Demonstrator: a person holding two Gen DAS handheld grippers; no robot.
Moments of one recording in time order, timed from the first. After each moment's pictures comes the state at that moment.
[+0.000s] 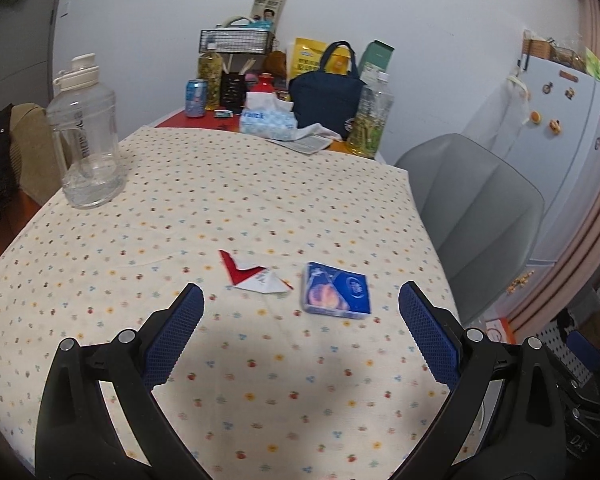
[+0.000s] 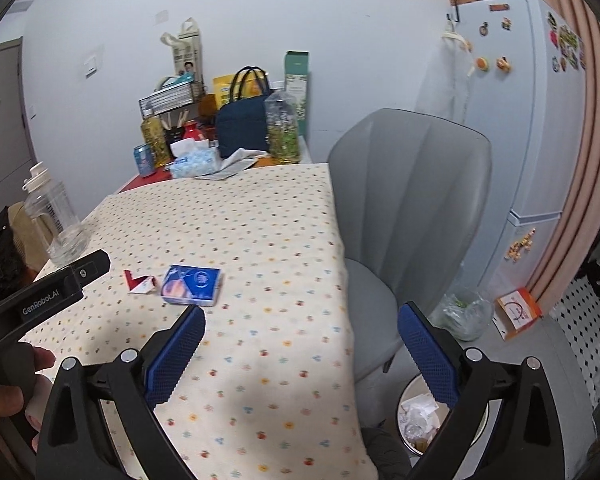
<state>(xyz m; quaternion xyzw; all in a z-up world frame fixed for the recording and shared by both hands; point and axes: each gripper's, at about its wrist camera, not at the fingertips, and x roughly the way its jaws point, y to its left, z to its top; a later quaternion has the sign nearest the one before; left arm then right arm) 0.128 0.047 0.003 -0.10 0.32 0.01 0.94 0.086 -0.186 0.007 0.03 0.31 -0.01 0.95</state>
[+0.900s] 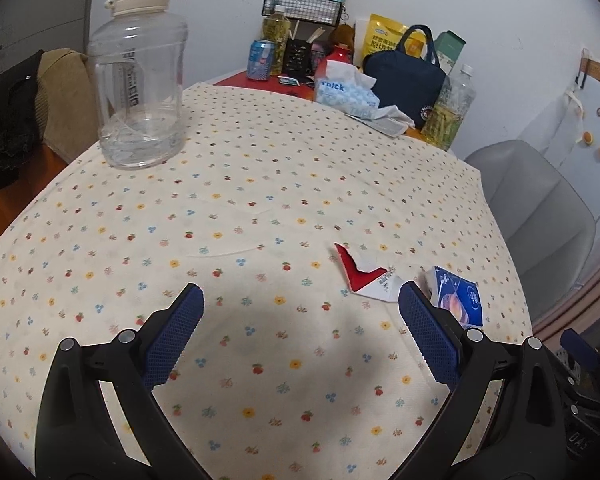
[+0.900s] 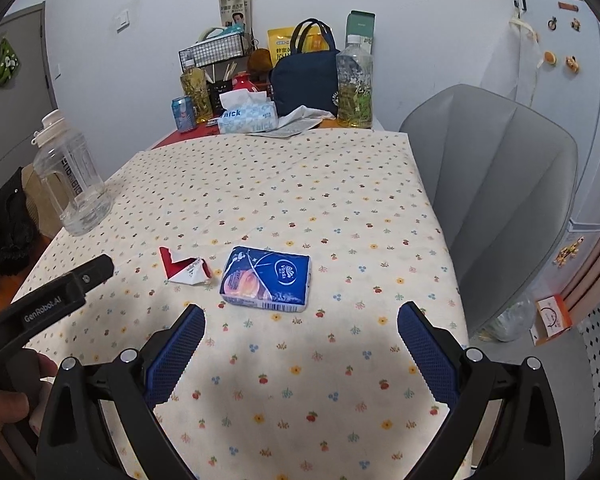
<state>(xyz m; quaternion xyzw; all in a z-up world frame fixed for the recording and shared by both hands) 0.168 0.136 -0.048 -0.13 0.36 0.06 0.92 0.164 -0.097 -0.040 0.01 0.37 0.06 0.93</state>
